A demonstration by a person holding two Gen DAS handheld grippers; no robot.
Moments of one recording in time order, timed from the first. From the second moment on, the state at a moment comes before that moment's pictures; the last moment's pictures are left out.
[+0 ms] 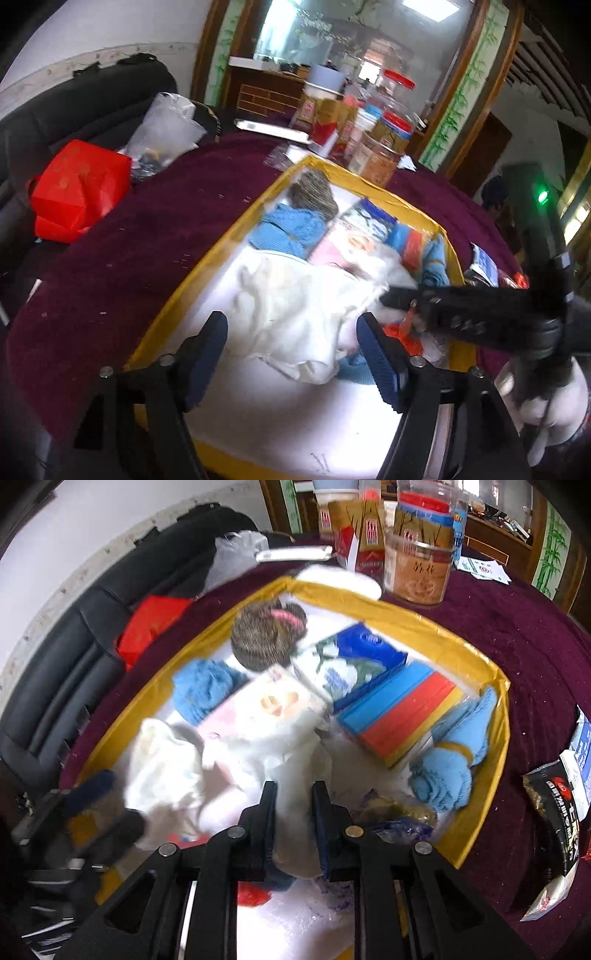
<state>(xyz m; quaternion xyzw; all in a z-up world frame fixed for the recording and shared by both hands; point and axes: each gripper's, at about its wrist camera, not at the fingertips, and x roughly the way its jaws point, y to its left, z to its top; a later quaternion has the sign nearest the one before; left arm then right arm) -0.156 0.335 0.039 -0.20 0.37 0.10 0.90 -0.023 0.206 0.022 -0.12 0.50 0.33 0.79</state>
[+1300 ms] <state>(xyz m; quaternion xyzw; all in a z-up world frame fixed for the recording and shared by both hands) -0.166 0.221 0.085 -0.07 0.36 0.08 0.93 -0.036 -0.045 0.056 0.06 0.41 0.24 0.88</state>
